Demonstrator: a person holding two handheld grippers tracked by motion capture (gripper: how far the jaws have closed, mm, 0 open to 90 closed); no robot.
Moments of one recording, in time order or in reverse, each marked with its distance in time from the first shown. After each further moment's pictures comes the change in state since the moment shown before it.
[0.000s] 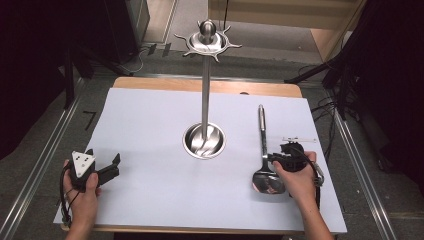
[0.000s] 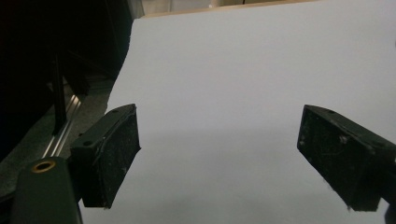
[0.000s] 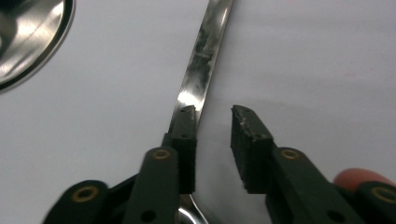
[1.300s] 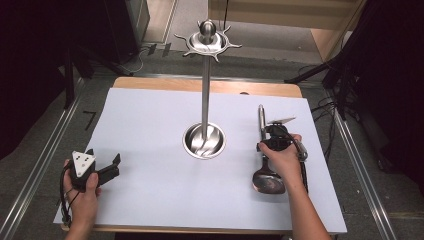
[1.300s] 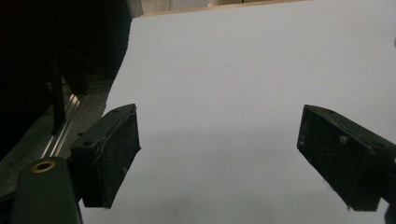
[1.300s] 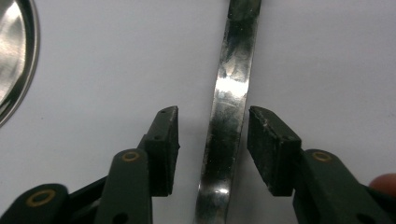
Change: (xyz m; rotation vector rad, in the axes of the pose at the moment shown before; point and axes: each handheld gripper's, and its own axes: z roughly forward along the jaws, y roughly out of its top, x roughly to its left) left arm 0.000 0.000 0.000 0.004 -0.003 0.002; right arm 0.028 0.055 0.035 0.235 -0.118 0.059
